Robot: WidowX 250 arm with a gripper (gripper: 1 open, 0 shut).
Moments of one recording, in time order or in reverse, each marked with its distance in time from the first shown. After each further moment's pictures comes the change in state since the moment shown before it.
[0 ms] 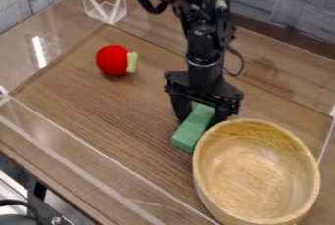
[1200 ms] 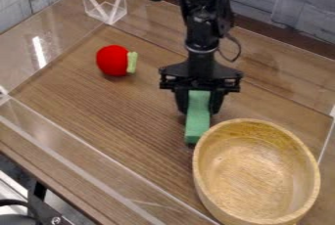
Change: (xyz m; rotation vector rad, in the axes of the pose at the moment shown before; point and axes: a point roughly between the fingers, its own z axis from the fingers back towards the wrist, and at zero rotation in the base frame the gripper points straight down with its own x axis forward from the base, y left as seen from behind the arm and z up) arm 0.007 -0.009 0.011 0.031 0.007 0.296
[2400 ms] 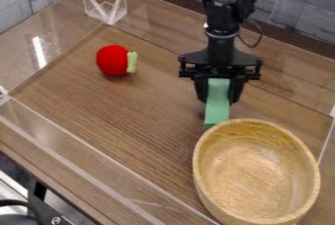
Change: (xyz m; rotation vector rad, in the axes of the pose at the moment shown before) arm 0.018 -0.016 0.012 -0.051 -0.012 -0.008
